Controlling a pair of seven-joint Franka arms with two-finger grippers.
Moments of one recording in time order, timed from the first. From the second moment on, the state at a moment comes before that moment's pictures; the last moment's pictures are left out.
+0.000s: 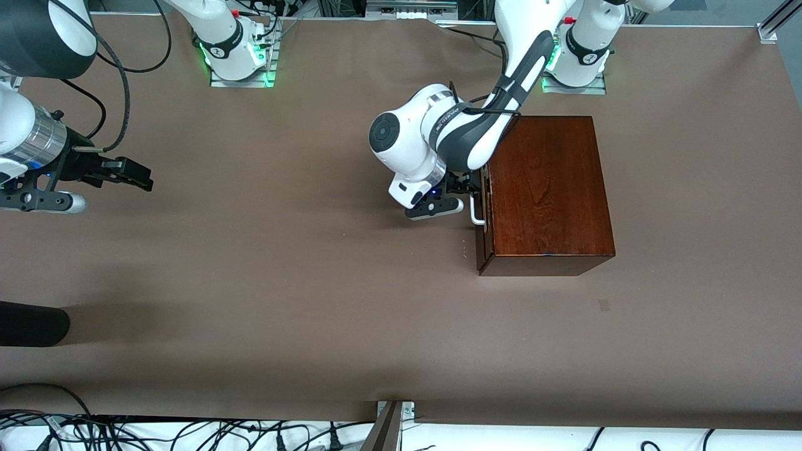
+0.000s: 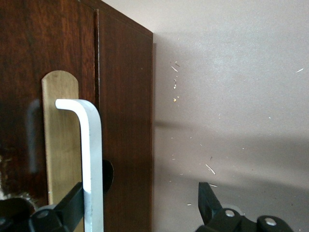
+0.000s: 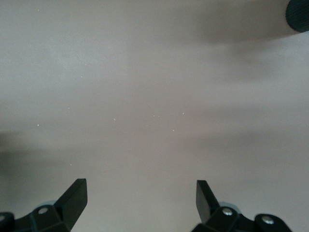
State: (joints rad) left arm -0.73 0.69 -0.07 -1.43 0.34 1.73 -0.96; right arm 0.18 0.13 -0.14 -1.59 0.03 1.66 0.11
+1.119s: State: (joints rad) left arm -0.73 0.68 -0.06 -1.41 0.19 1.83 -0.97; right arm 0.19 0.14 -0.14 -1.59 0.03 1.66 0.11
